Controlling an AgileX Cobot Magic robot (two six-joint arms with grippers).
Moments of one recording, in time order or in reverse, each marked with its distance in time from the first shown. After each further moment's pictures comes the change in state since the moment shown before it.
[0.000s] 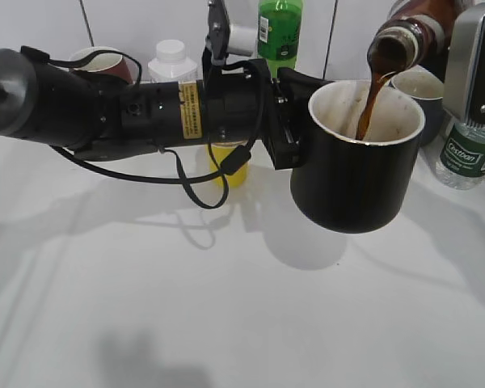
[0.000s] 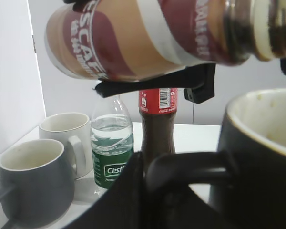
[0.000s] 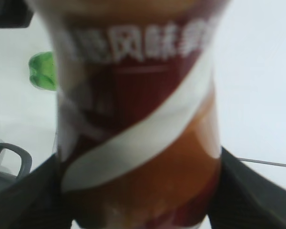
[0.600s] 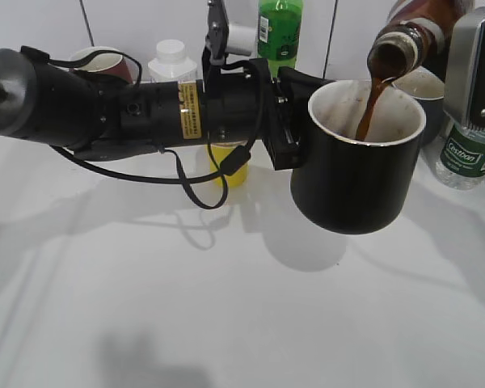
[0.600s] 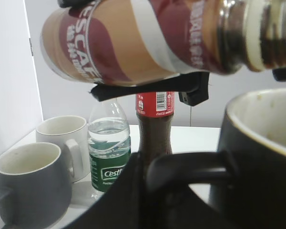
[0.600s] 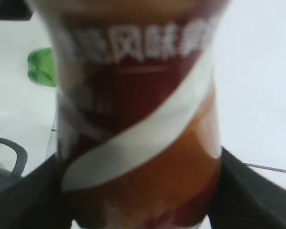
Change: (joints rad) left arm 0.000 0.000 0.000 0.004 -0.014 0.000; right arm 0.000 0.000 0.000 0.000 0.001 -0.037
